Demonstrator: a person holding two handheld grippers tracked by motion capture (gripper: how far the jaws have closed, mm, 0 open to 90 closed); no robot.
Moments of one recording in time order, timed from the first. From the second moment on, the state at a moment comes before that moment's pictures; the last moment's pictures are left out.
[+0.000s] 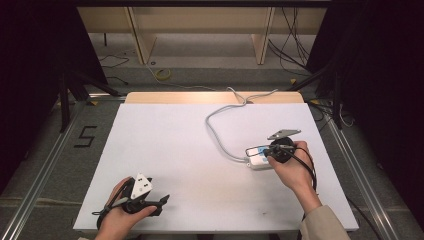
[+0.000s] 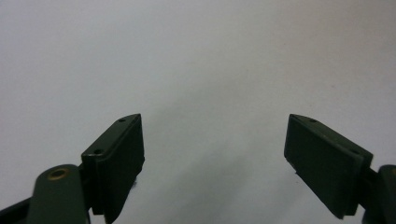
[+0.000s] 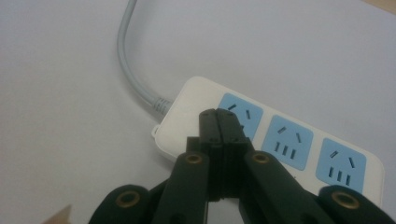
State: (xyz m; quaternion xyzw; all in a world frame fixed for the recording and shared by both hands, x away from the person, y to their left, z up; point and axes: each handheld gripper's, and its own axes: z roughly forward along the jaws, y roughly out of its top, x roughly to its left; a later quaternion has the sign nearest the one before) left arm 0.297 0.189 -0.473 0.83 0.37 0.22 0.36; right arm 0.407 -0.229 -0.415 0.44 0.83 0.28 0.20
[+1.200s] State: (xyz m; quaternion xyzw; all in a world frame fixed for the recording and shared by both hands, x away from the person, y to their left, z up) left arm 0.297 0.189 -0.473 0.83 0.37 0.22 0.36; right arm 0.416 -0.228 -0.420 0.45 0.83 0.26 0.18
